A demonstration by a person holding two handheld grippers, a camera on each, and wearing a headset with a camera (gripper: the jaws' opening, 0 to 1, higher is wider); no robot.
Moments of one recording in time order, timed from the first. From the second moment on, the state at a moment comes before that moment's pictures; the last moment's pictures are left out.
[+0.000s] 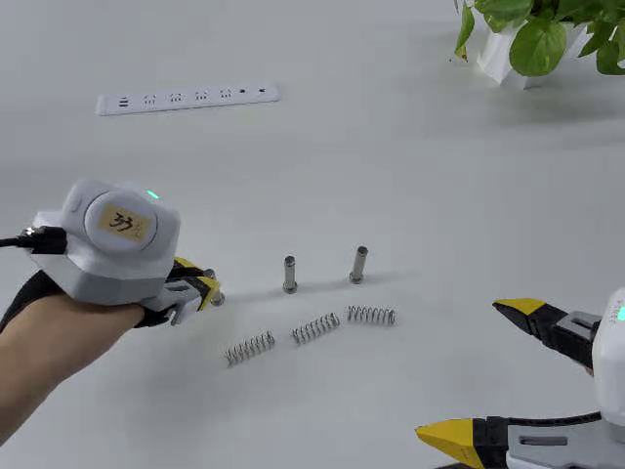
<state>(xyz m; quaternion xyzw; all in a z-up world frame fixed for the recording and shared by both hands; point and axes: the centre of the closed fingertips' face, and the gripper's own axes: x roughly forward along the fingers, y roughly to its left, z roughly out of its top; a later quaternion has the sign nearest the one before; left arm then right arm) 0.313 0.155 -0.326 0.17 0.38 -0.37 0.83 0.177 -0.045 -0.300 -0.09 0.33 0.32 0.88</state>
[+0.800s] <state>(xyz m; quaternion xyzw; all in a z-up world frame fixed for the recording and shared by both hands) 0.308 0.155 -0.324 0.11 0.36 -0.38 0.85 0.182 -0.053 -0.303 -0.10 0.34 0.32 0.88</state>
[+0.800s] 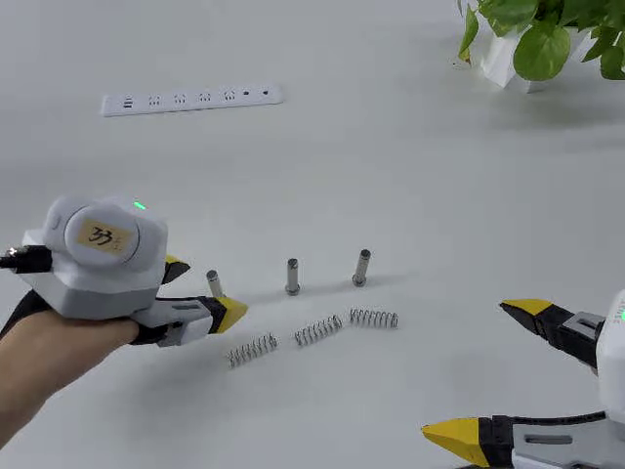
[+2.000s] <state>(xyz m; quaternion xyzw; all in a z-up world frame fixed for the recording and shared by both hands) 0.282 0.168 -0.309 0.09 0.29 -0.42 0.85 0.196 -0.065 -0.304 -0.13 0.34 0.33 0.87</state>
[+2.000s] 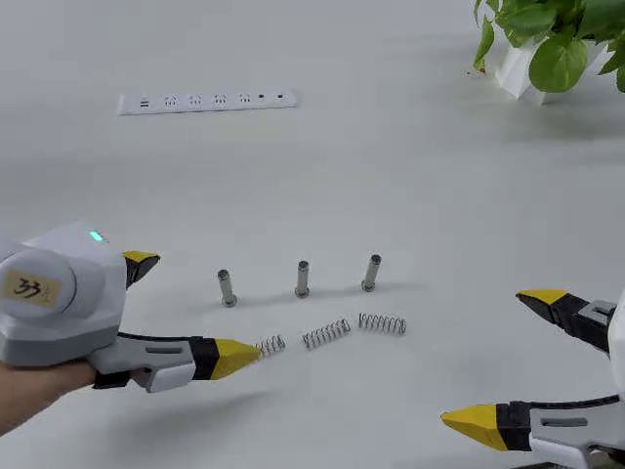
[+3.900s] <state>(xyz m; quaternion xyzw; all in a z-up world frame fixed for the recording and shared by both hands) 0.248 0.144 -0.354 0.14 0.26 -0.48 0.83 0.190 -0.061 -0.298 -0.13 0.34 0.35 0.87</state>
